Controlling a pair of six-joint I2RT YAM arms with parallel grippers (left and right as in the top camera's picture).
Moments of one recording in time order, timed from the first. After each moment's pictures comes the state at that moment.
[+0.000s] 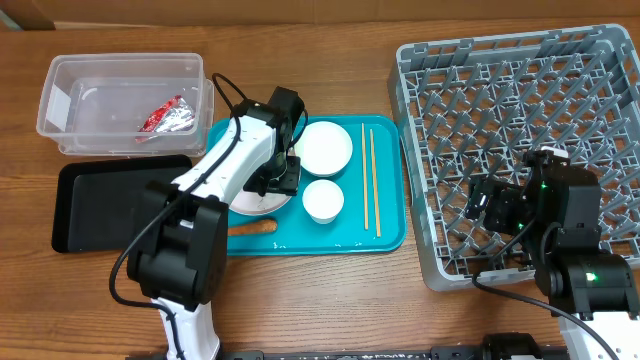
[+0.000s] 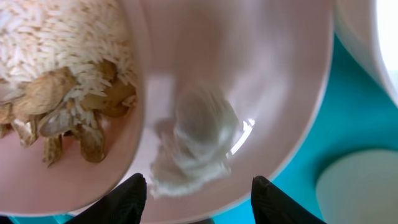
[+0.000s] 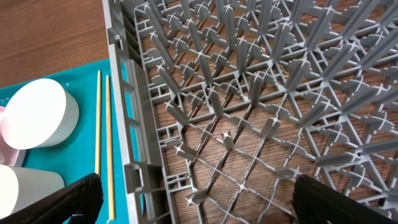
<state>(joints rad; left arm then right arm) -0.35 2.00 1.46 -1.08 -0.05 -0.28 0.01 0.87 0.88 -0.82 -0.02 0.25</state>
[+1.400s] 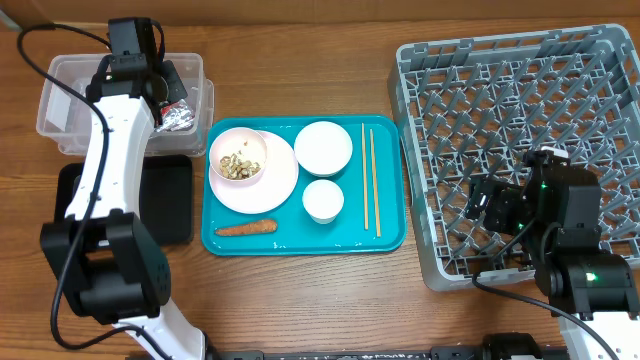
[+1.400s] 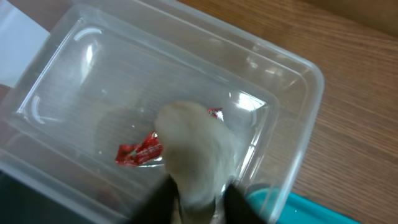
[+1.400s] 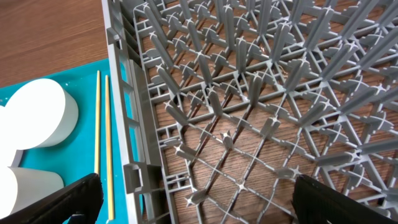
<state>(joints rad) 0.11 1.89 1.63 -0.68 -0.20 -0.30 0.01 0.87 0.88 -0.82 -0.02 0.25</state>
